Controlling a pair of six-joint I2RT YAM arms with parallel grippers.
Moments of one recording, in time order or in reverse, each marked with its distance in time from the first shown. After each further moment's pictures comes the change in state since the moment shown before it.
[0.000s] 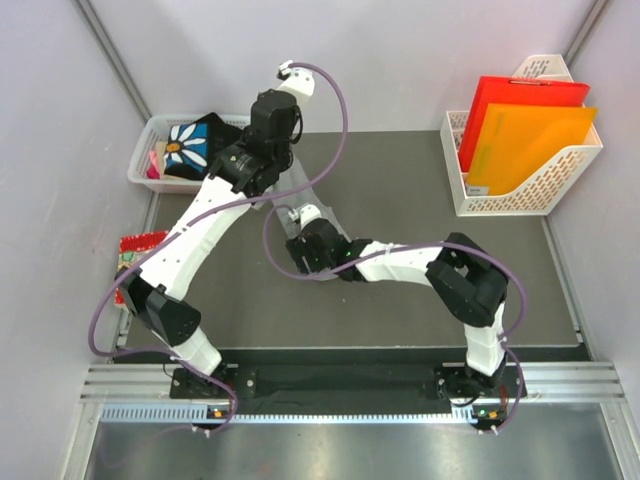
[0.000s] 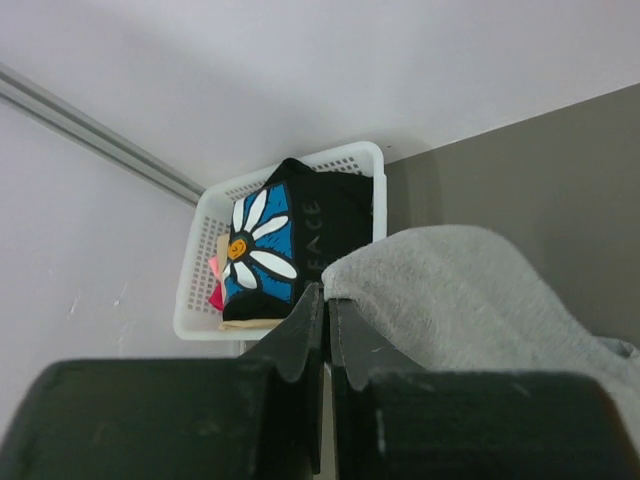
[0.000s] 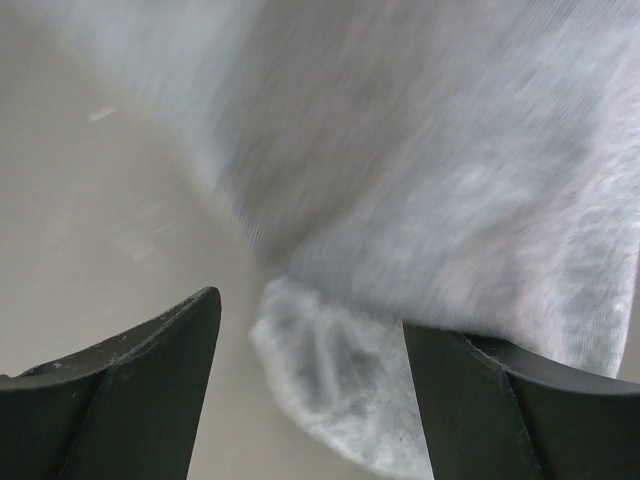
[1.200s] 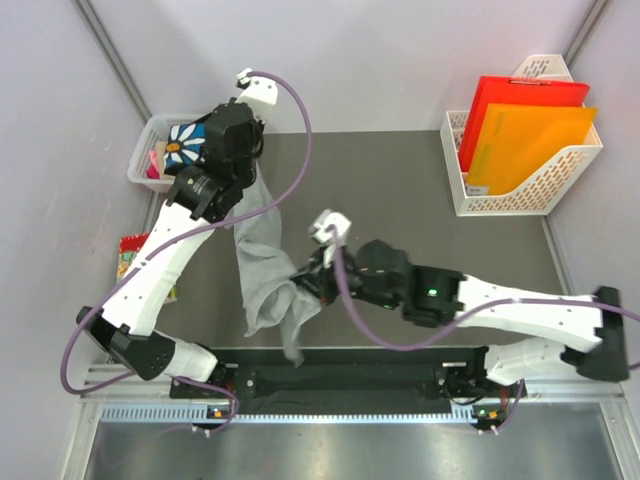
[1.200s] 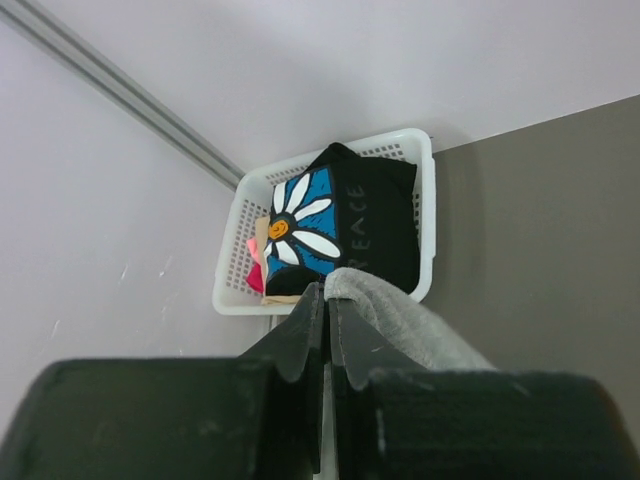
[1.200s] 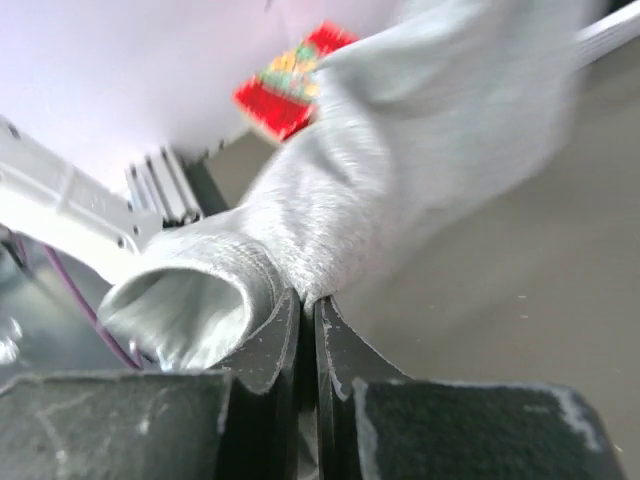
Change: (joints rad) left arm 0.058 -0.231 -0.170 -0.001 0.040 0.024; right arm 0.312 -0.653 -0.074 -0.137 -0.047 0.019
